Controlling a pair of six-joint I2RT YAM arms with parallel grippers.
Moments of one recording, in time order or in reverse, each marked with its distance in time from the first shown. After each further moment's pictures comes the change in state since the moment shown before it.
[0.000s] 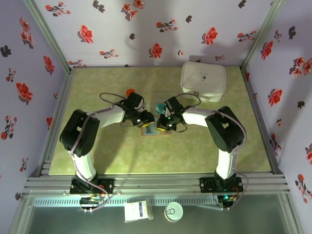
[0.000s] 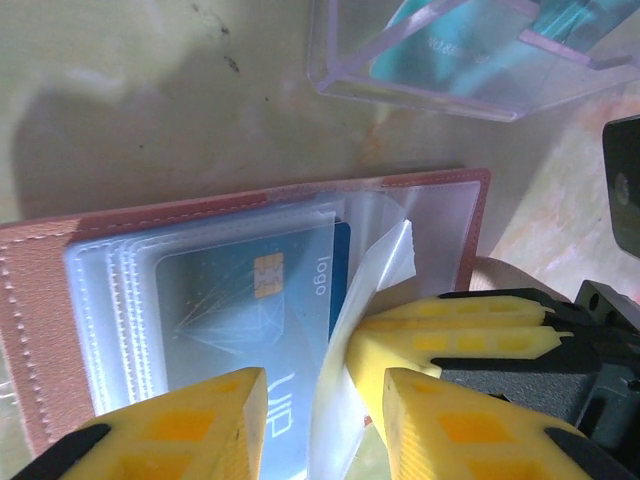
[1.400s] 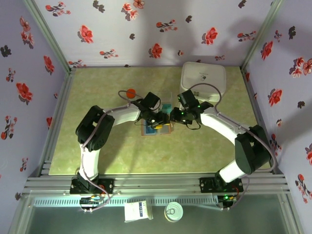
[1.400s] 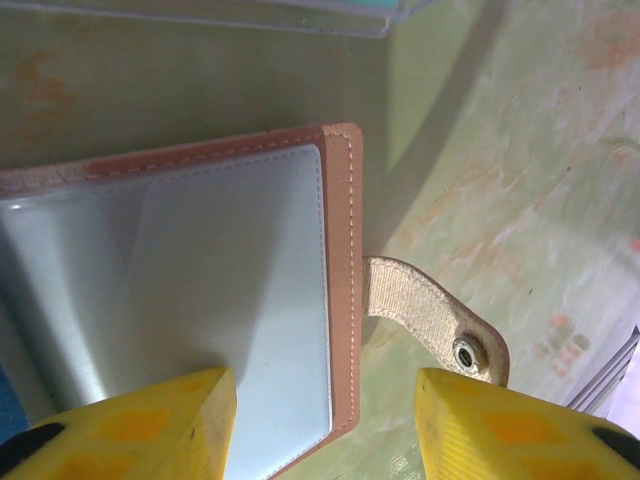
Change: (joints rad) left arm -0.145 0.175 0.213 -0.044 0.026 -0.037; right arm -0.072 -0.374 -0.025 -0.288 0.268 -0.109
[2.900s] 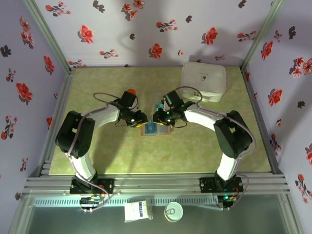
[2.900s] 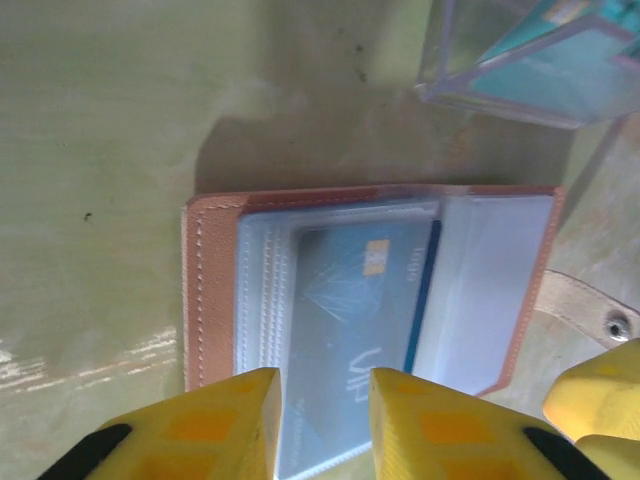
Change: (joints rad) left arm 0.217 -0.211 -0.238 -0.046 -0.038 0.111; right arm 0.093 0.273 0.098 0.209 -0.266 0.110
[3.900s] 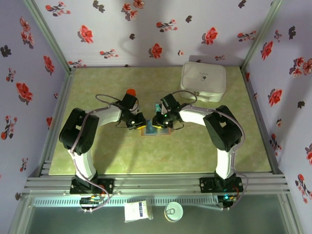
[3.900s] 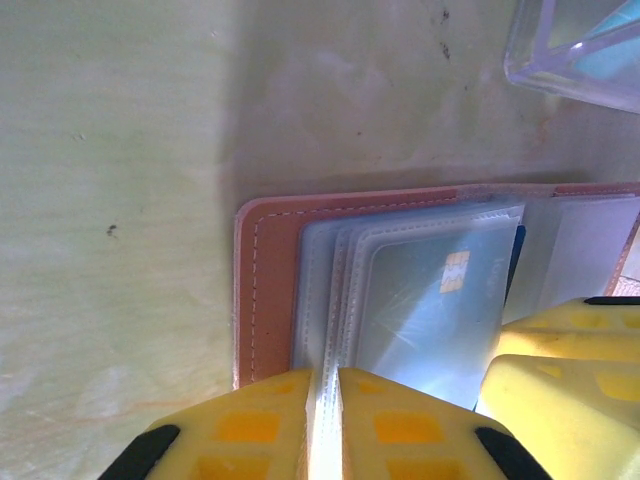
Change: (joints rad) left arm 0.000 0.051 -0.008 0.010 0.000 0.021; right arm 0.000 0.132 0.016 0.046 -0.023 -0.006
